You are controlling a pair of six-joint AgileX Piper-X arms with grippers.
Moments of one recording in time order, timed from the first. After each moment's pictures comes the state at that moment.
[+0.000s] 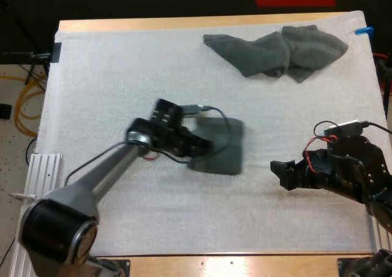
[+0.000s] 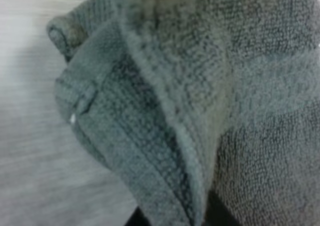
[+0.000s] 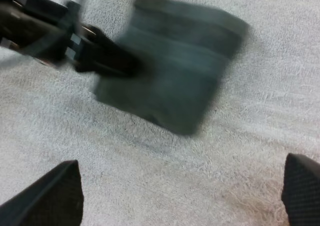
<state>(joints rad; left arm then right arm) -0.38 1.65 -0.92 0.56 0.46 -2.07 0.59 0.82 -0.84 0.90 -0.14 -1.50</state>
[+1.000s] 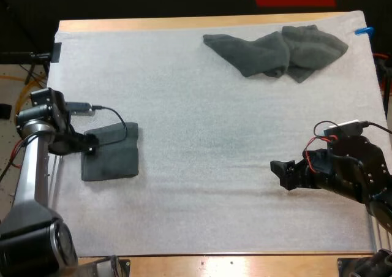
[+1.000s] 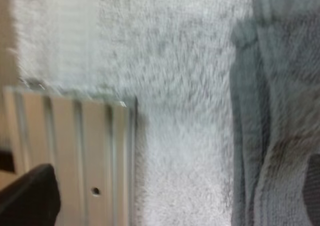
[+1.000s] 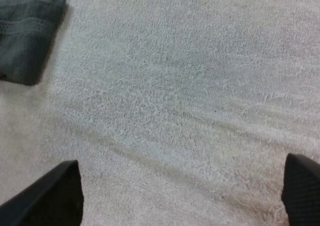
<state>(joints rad) 0.28 1.53 -1.05 0.98 -0.20 -1.55 0.59 0.82 -0.84 0.90 -0.14 -1.50</state>
